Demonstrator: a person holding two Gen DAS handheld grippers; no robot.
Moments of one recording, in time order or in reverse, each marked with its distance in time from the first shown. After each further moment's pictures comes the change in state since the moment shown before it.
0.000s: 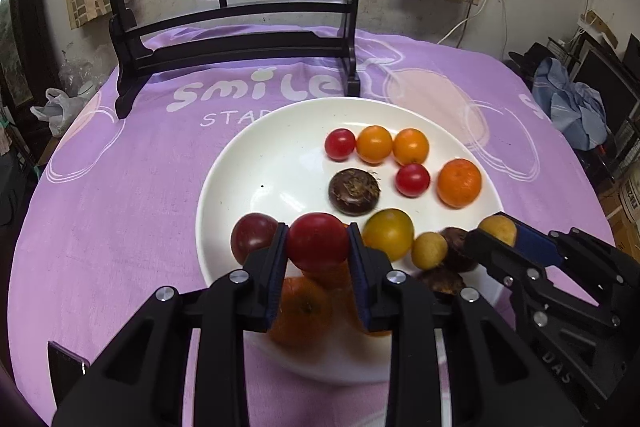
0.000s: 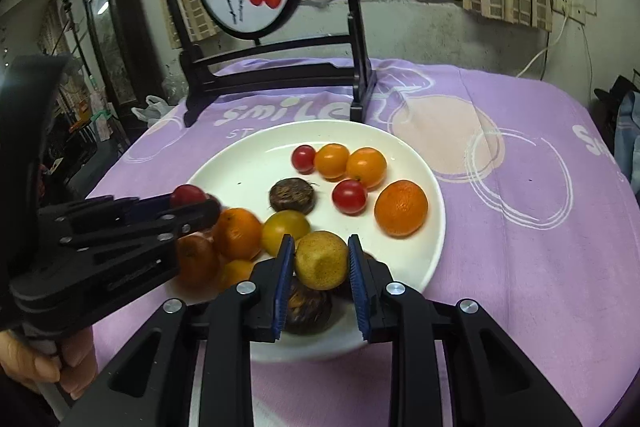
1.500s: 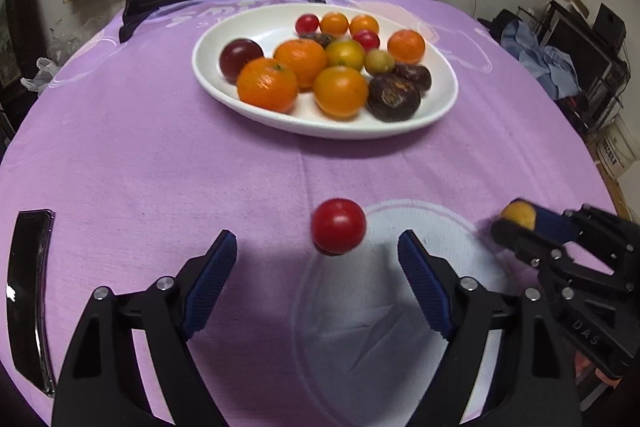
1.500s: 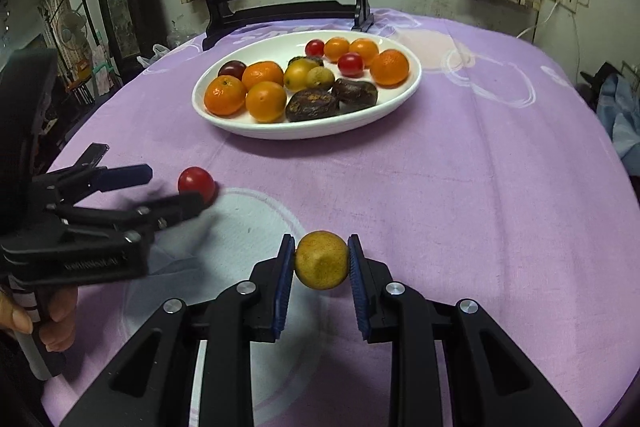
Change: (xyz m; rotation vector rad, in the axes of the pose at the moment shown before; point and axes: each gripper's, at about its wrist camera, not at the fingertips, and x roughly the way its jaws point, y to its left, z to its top) left arm -0.040 -0.007 -0.142 0.040 0.063 -0.087; right arm -0.074 0.019 -0.130 -0.090 0.068 -0.056
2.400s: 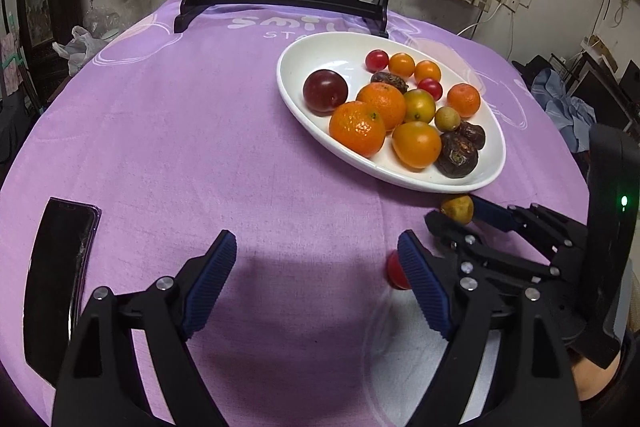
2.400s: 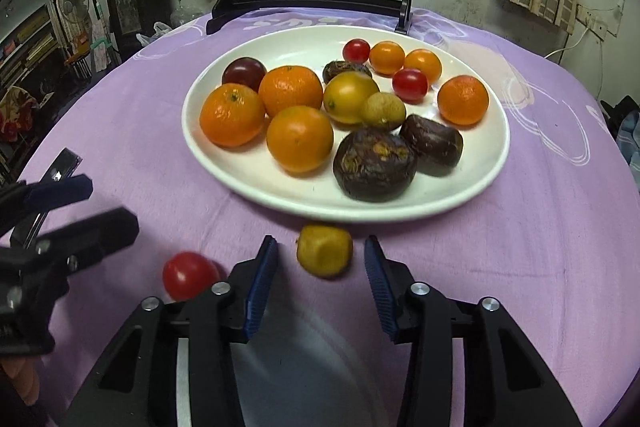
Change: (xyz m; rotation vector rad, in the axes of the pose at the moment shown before) left arm -0.021 0.054 0.017 -0.161 -0.050 0.043; right arm 0.074 0.042 0.059 -0.061 0.049 -0.019
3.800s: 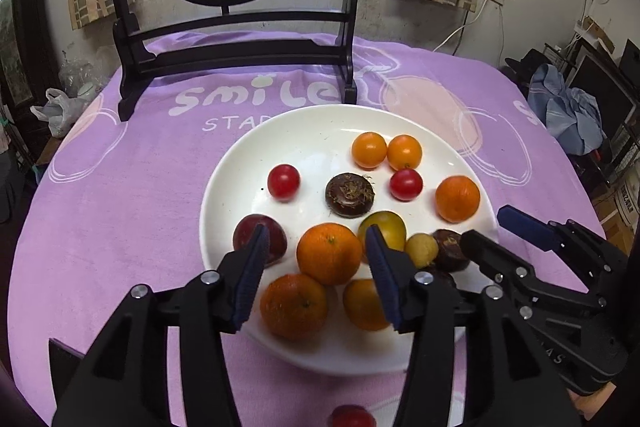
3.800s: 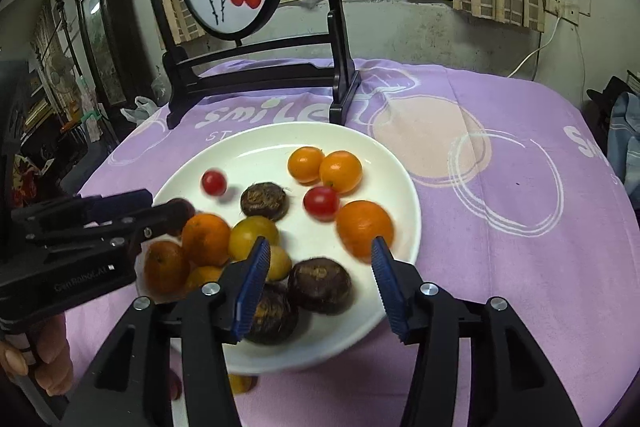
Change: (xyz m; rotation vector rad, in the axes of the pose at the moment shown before) left arm 0.034 -0.061 0.111 0.117 -0.047 0.022; right arm -0.020 -0.082 0.059 0.125 -0.135 0.044
